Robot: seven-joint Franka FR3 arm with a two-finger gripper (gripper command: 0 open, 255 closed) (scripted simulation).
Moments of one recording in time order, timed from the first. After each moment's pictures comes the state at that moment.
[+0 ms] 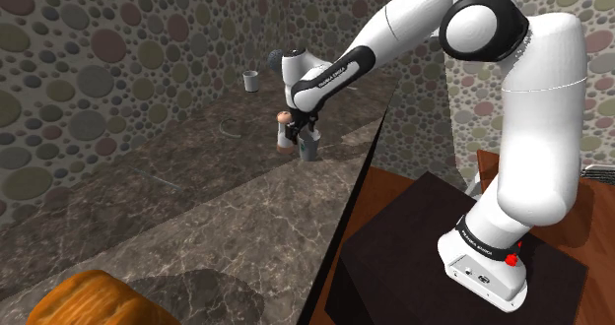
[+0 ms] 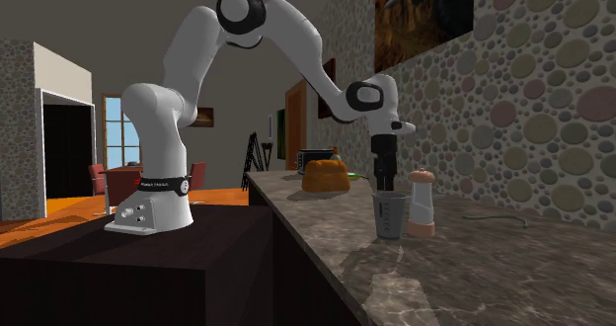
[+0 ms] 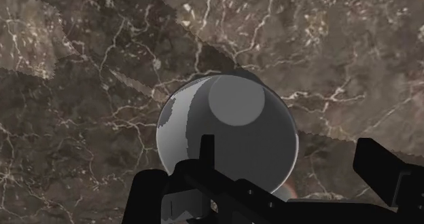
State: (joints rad) arm 0.08 0.50 0.13 -1.85 -0.29 2.30 0.28
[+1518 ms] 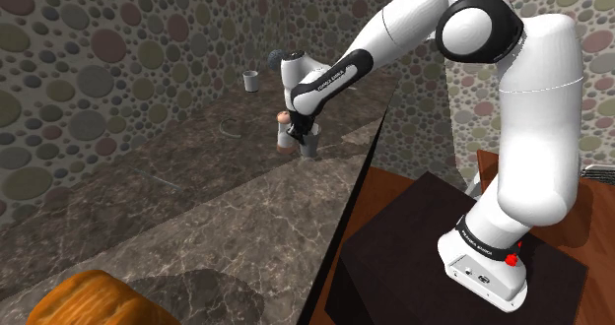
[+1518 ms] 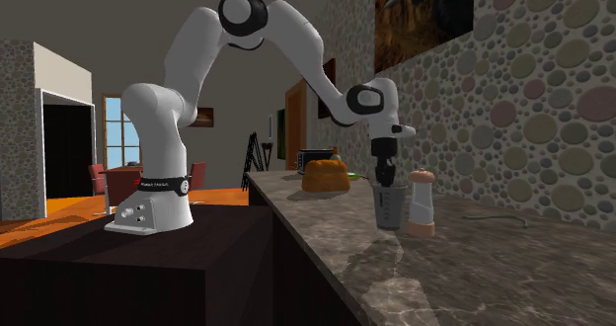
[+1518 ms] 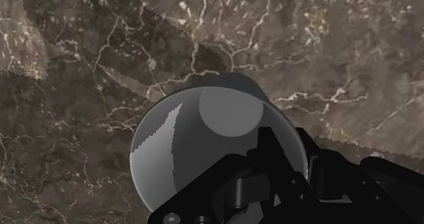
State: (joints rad) arm 0.08 0.52 0.12 -1.85 -0.30 2.31 0.29
